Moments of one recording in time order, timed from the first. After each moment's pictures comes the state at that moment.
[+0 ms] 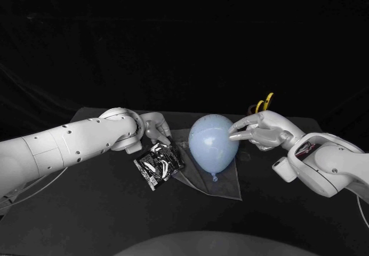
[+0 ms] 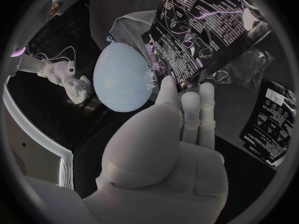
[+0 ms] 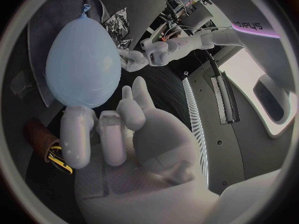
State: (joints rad) left arm 1.20 -0.69 -0.08 1.27 -1.06 0.03 -0.19; left_hand 1.83 0.13 -0.17 0.22 0.05 1.05 0.13 0.29 0.32 1.25 0.07 0.16 0.10 1.06 0.02 1.27 0.79 0.17 0.76 0.13 1.09 0.80; right arm 1.27 -1.09 -0.22 1.87 -0.79 -0.45 0.12; right_hand 1.38 0.29 -0.39 -0.24 0.06 0.96 0.13 0.22 0.46 1.40 0.06 1.20 1.07 1.46 -0.02 1.57 1.31 0.04 1.46 0.09 1.42 1.31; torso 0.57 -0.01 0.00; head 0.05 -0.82
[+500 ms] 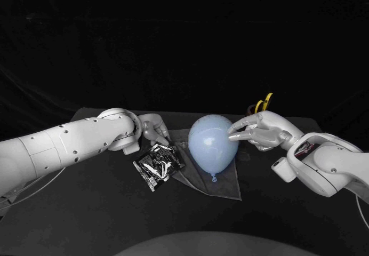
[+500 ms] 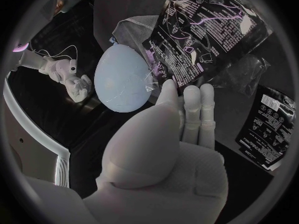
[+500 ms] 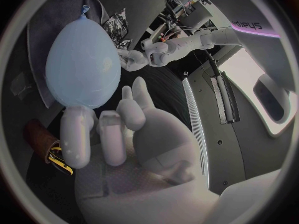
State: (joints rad) left arm 1.20 -0.70 -0.08 1.26 -1.04 0.07 -0.19; left_hand 1.83 0.13 -0.10 0.25 0.05 1.01 0.15 0.26 0.31 1.22 0.09 0.12 0.08 0.98 0.03 1.22 0.68 0.17 0.74 0.14 1.09 0.80; right arm 1.27 -1.09 -0.22 1.87 -0.79 -0.45 0.12; right_hand 1.38 0.29 -0.38 -0.23 0.06 0.96 0.13 0.22 0.47 1.40 0.06 1.20 1.07 1.46 -0.02 1.56 1.31 0.04 1.46 0.09 1.42 1.31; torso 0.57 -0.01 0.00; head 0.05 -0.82
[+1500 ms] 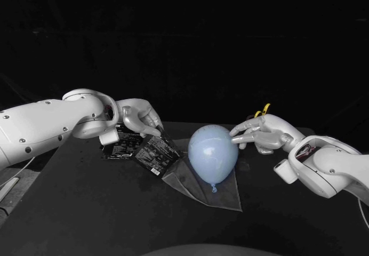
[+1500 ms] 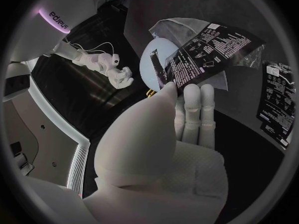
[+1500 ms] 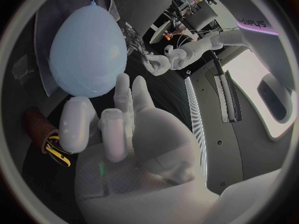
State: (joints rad) left arm 1.37 -0.90 -0.05 1.43 -0.91 0.28 -0.03; left_hand 1.73 0.00 0.31 0.28 0.05 1.01 0.13 0.29 0.32 1.25 0.08 0.12 0.09 0.97 0.02 1.22 0.61 0.17 0.72 0.15 1.10 0.81; right arm 1.30 -1.08 -0.21 1.80 -0.78 -0.45 0.12; right_hand 1.40 0.29 -0.40 -0.20 0.06 0.95 0.13 0.16 0.50 1.24 0.04 0.39 0.55 1.47 -0.02 1.48 1.31 0.06 1.42 0.08 1.24 1.31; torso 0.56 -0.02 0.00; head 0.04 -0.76
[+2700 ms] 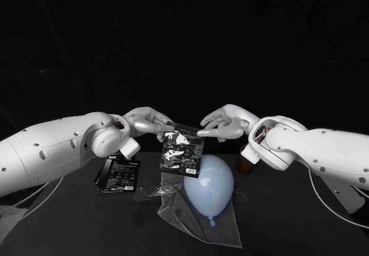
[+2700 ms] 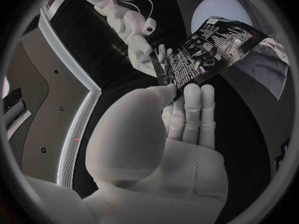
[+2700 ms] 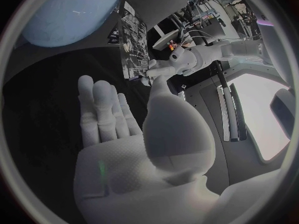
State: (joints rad) left arm 1.41 -0.76 -0.05 1.32 -0.34 0.05 0.00; left_hand 1.54 -0.11 0.65 0.17 0.05 1.00 0.14 0.32 0.32 1.26 0.08 0.14 0.11 0.96 0.03 1.22 0.58 0.17 0.73 0.15 1.13 0.81; right arm 1.49 -0.77 -0.20 1.52 -0.84 -0.37 0.04; right_hand 1.29 -0.08 -0.16 0.30 0.05 0.83 0.21 0.08 0.47 1.01 0.17 0.11 0.13 1.01 0.10 1.01 0.67 0.17 0.97 0.19 0.44 1.18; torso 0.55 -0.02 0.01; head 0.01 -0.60
